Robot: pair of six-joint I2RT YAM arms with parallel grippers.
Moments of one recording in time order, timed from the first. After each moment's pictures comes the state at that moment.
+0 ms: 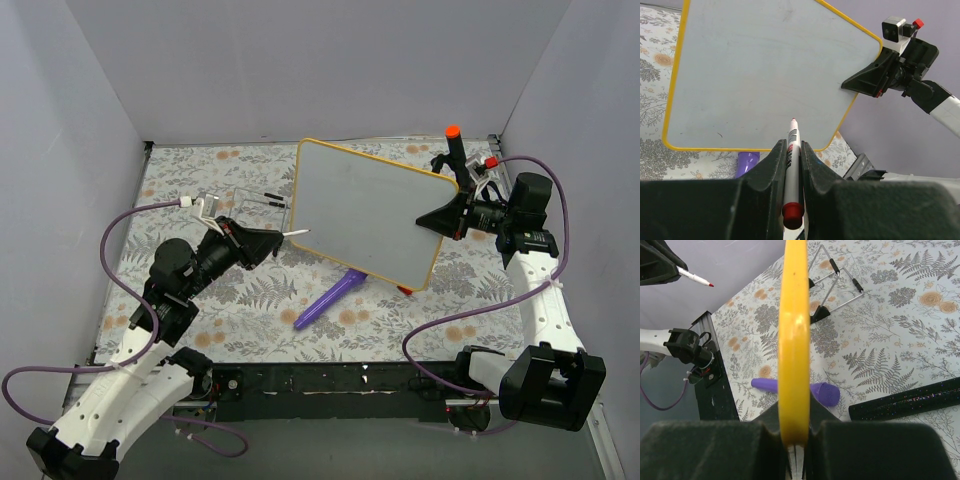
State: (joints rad) left arm -0.49 0.64 0.67 0.02 0.30 -0.69; right arm -0.14 1.11 0.92 -0.21 -1.30 0.06
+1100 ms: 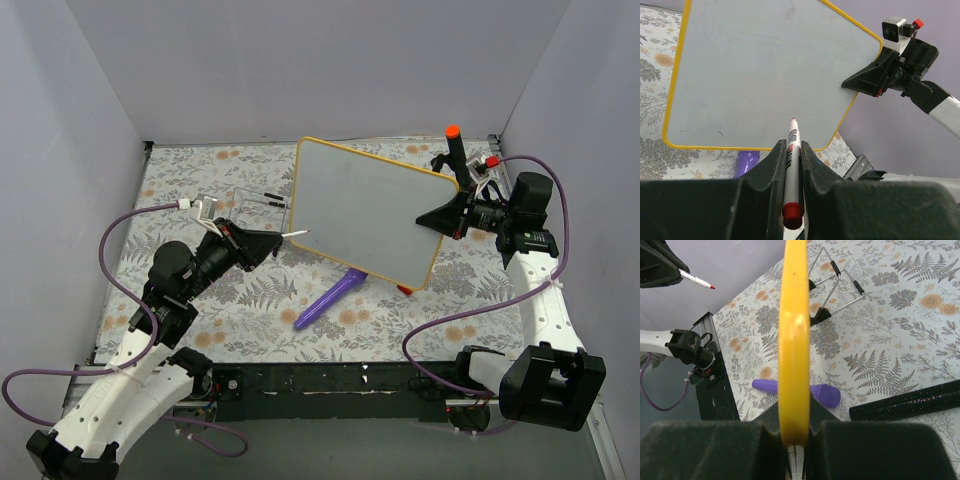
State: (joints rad) left arm -0.49 0.62 0.66 0.02 0.29 -0.69; right arm -0.14 1.11 0.92 -0.19 -1.30 0.08
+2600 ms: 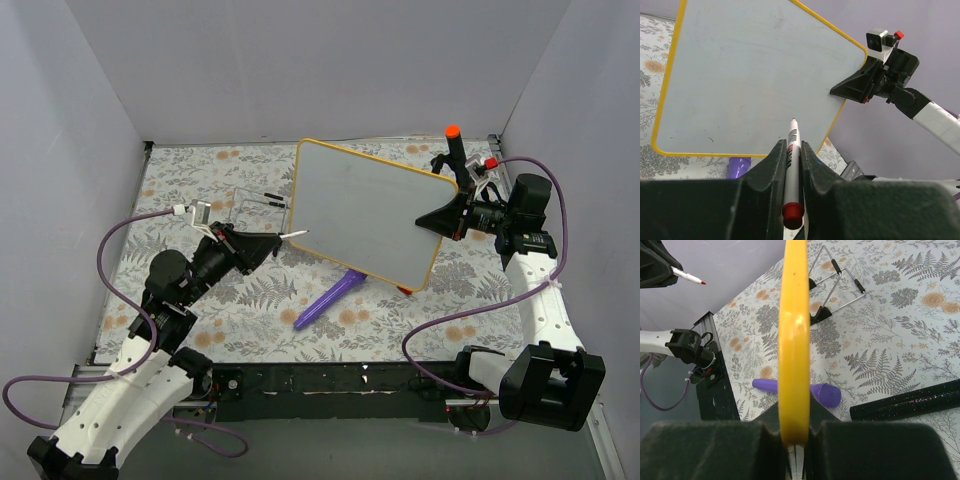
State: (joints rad) left arm -0.49 0.58 0.61 0.08 0.29 -0.74; right arm -0.14 1.11 0.90 -0.17 -1.31 0.08
